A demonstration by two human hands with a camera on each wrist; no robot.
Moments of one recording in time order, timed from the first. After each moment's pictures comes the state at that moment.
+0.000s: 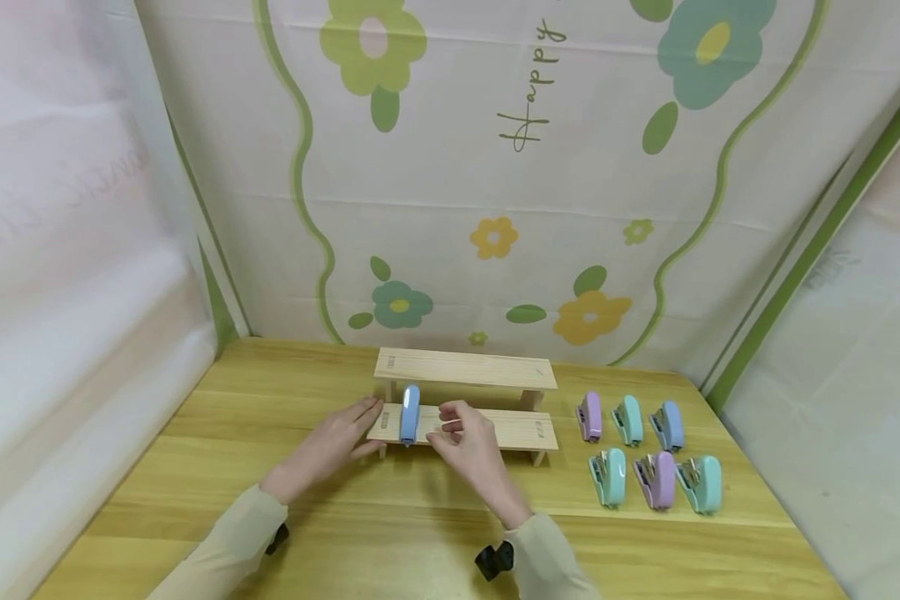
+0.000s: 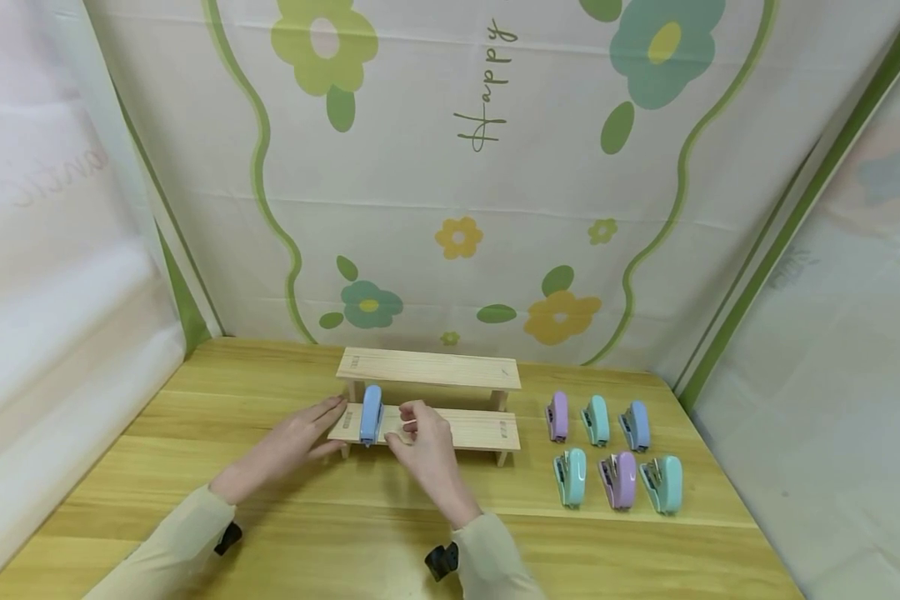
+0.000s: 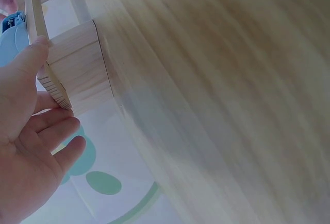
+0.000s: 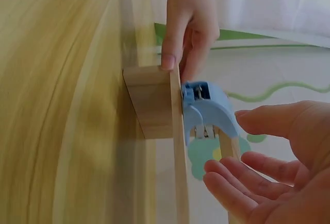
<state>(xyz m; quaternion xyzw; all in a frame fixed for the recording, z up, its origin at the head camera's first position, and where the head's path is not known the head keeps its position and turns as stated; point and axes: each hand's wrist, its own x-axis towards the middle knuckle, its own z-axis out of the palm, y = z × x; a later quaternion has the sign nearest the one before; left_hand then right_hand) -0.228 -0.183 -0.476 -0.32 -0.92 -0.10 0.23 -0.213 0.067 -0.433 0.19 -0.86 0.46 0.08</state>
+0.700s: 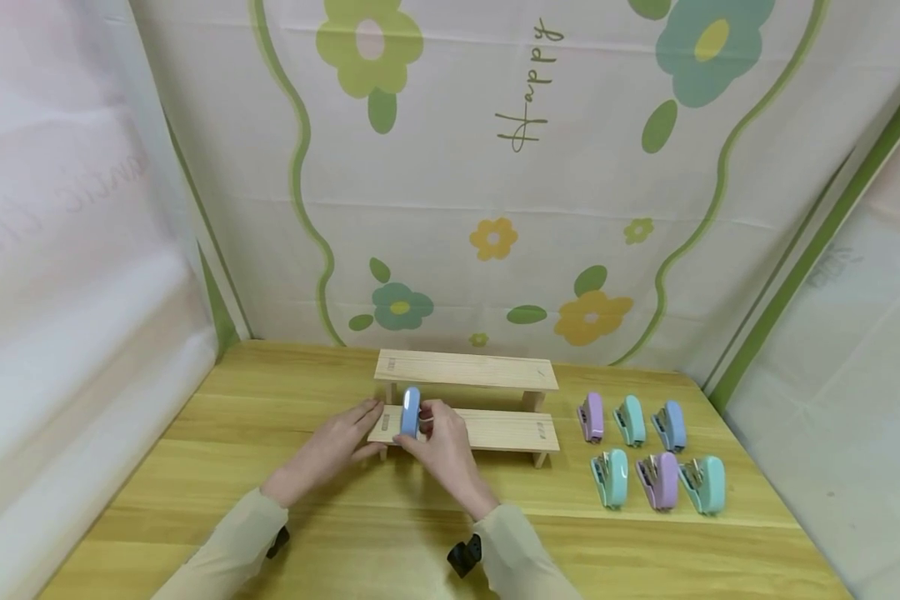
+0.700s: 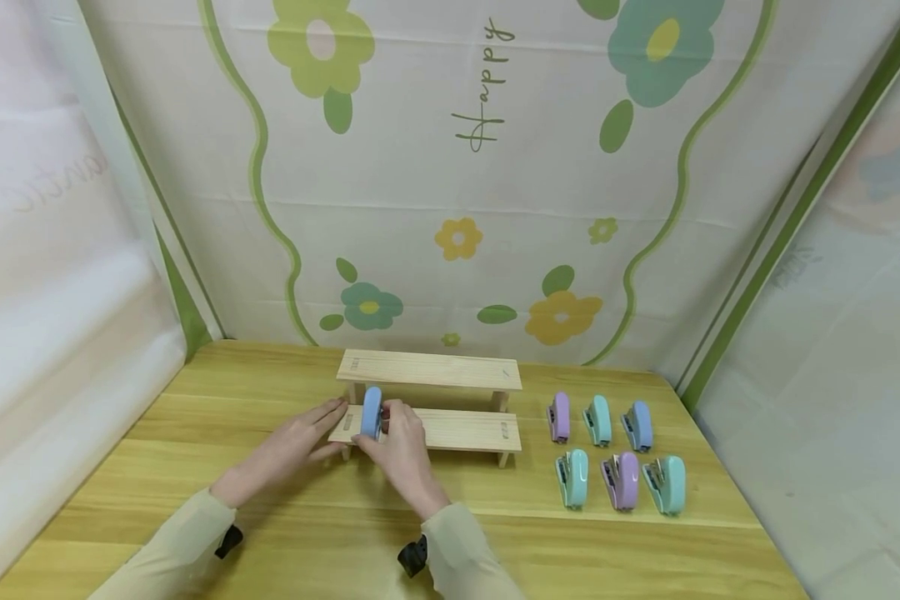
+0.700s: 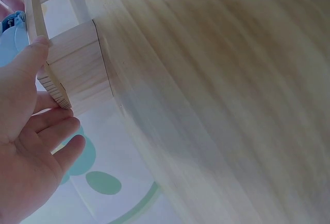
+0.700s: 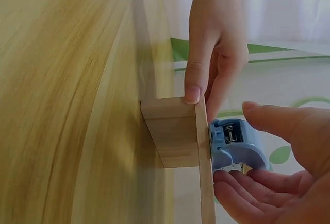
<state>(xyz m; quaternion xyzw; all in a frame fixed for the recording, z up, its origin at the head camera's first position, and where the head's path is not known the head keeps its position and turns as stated) -0.228 -0.181 -0.476 -0.30 -0.92 -0.11 0.21 -0.222 0.029 -0.445 0.18 -0.87 0.44 0.09</state>
